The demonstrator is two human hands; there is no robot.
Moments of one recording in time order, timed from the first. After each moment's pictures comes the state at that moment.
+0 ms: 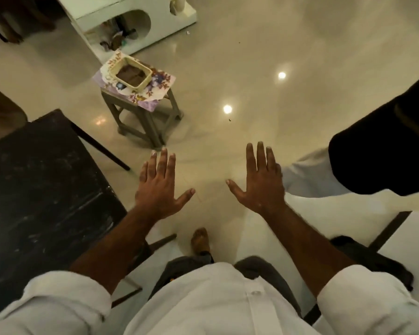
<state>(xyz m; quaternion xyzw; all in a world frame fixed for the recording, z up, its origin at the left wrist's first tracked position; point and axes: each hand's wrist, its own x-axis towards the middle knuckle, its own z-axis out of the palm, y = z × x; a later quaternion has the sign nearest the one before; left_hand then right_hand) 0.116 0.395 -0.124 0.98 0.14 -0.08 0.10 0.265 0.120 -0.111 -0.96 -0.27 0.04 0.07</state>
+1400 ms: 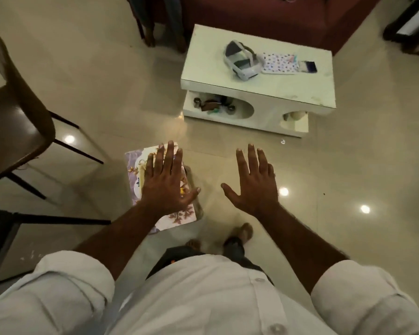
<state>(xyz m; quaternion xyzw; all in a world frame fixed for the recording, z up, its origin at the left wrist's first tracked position) 0.747 0.837 -0.138 0.87 0.48 0.08 0.02 1.027 0.753 -0.106 -0.74 -0.66 0.06 0.03</state>
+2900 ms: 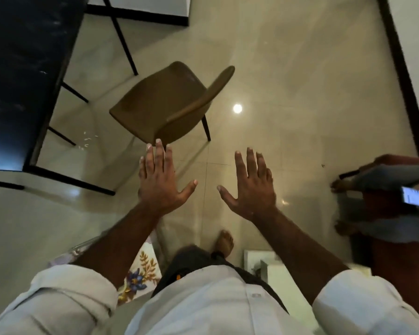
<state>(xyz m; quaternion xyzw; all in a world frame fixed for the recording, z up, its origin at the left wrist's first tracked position) 0.592 1.344 -0.146 0.24 0.96 0.10 0.05 0.713 1.596 -0.119 -0.14 -0.99 0.08 -0.03</state>
